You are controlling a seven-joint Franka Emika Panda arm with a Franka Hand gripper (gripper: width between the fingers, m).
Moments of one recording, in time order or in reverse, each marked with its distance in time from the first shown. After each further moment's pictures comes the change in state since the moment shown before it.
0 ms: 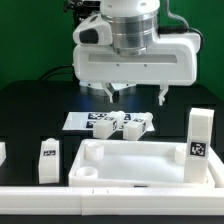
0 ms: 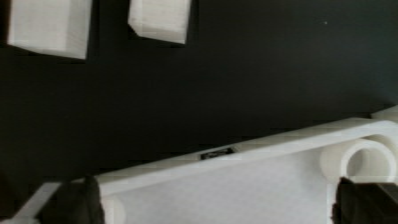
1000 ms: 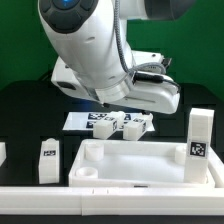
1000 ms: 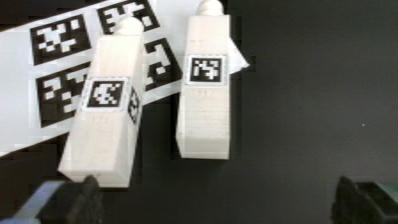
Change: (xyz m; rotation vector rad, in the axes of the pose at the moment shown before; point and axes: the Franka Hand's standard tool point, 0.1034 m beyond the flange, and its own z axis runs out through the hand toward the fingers) arm -0.005 0.018 0.036 0.016 -0.481 0.154
